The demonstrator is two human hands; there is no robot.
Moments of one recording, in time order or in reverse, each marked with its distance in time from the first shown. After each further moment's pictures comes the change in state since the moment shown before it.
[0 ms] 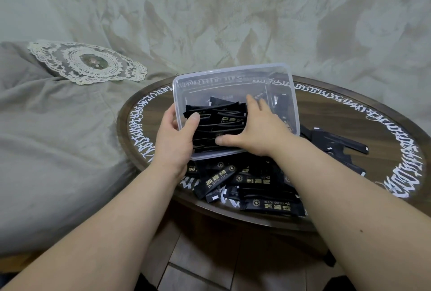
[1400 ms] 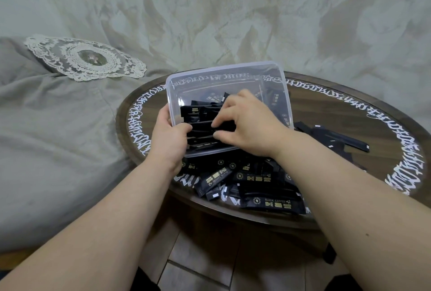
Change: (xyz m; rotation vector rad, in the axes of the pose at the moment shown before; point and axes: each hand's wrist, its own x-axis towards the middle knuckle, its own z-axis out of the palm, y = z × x) left_hand 0.005 0.004 -0.007 0.078 0.034 -0.121; right_hand -0.005 -0.015 -0.006 -0.089 0.171 -0.587
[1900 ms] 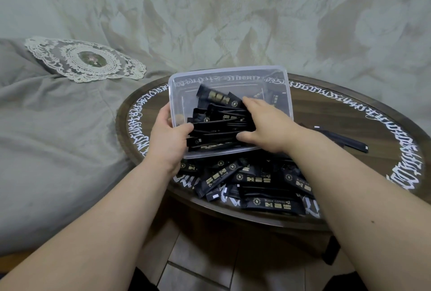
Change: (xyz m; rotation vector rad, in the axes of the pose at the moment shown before) left_hand -0.001 0.001 -0.004 0.041 -0.021 0.057; right_hand -0.008 0.031 -0.002 -0.031 -0.227 0.325
